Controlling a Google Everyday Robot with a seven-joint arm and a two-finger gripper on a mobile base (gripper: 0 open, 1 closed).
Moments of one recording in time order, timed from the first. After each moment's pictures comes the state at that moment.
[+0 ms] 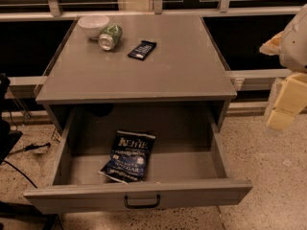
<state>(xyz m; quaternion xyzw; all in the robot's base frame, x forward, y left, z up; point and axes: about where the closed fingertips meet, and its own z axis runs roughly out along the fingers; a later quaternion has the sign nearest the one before) 0.438 -0.216 0.977 -0.60 0.78 -0.04 0.16</state>
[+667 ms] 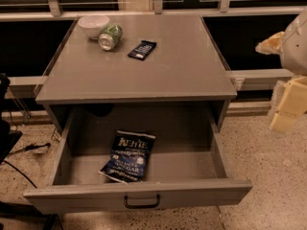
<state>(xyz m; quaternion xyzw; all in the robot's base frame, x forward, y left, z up) 0.437 -0.213 0.977 -0.63 0.75 -0.04 0.17</state>
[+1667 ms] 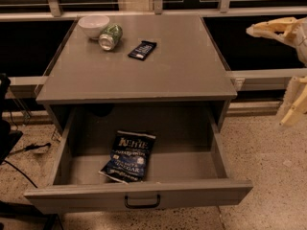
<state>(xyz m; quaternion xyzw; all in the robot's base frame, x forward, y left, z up) 0.439 -0.197 1.002 -0.72 0.62 0.02 0.32</state>
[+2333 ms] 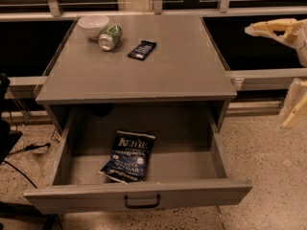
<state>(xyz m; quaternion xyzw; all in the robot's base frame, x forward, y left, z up) 0.436 -0.194 1.002 -0.74 0.59 0.01 0.33</state>
